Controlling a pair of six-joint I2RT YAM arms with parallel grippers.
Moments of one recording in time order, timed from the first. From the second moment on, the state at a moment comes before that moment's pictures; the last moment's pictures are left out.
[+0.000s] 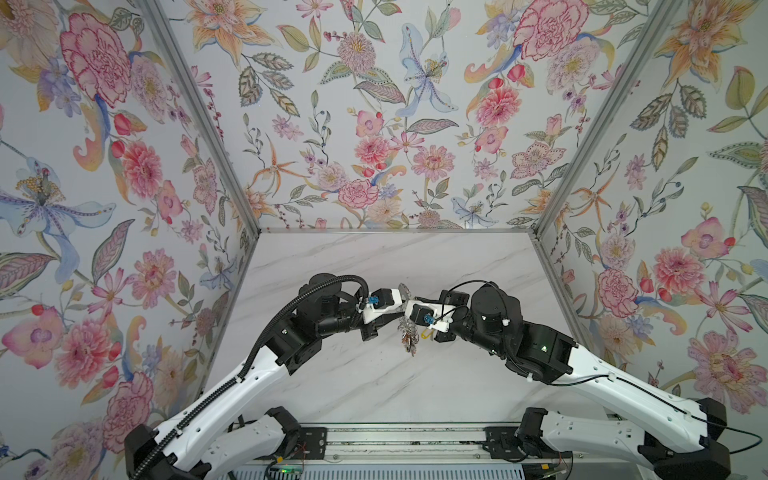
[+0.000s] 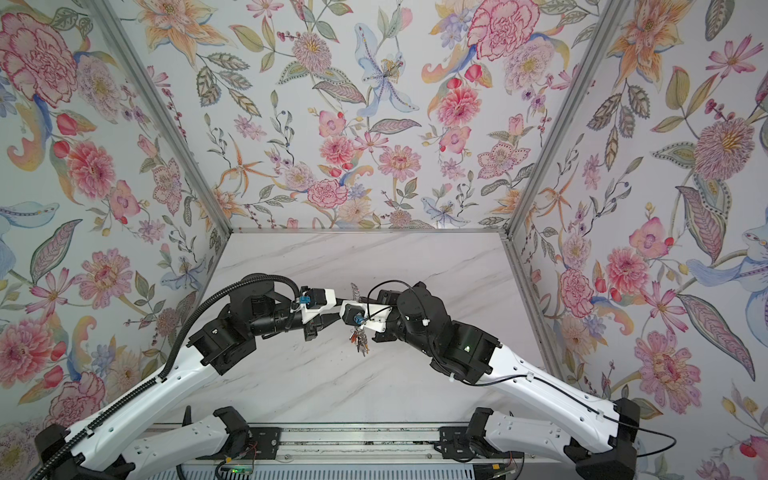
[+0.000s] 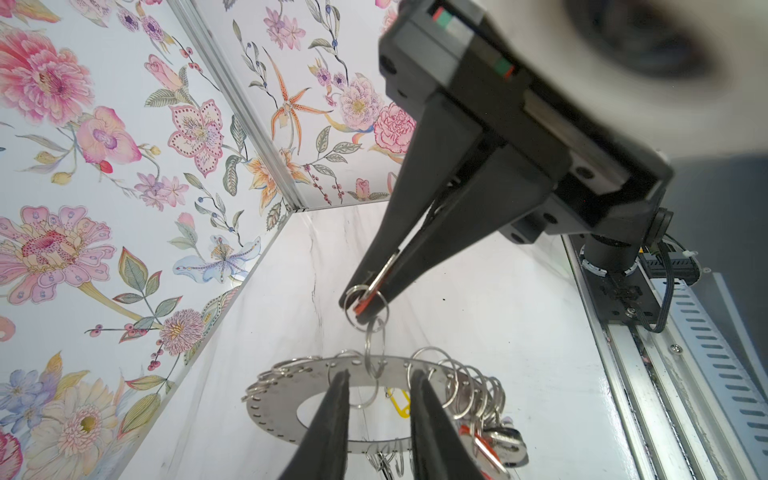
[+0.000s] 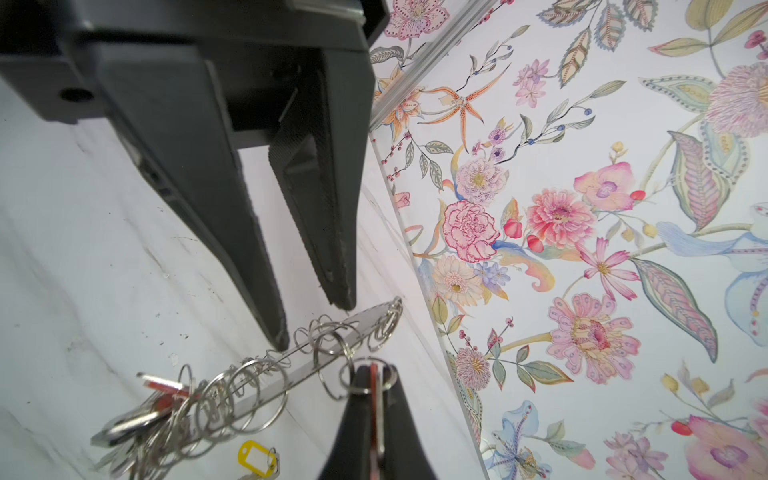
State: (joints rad) left arm -0.70 1.01 0.94 -0.19 0.55 0.46; right arm 1.04 1.02 1.06 -0.33 0.17 -0.75
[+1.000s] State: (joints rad) left arm -0.70 0.95 0.87 -0.14 0.50 0.37; right arm 1.01 0.91 0.74 0.18 0.04 -1.01
